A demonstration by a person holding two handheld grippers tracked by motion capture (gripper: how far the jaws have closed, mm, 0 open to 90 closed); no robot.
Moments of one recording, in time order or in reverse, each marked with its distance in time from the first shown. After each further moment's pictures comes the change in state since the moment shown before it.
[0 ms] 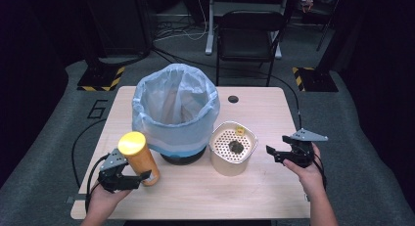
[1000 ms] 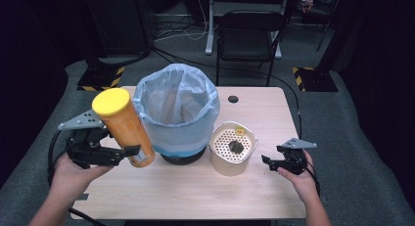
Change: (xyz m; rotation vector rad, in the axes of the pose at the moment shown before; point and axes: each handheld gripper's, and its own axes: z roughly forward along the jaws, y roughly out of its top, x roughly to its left) left arm -0.018 0.145 -0.101 -0.017 -0.107 -0.001; right arm 0.005 -0.031 0.022 0.097 0.008 -0.002
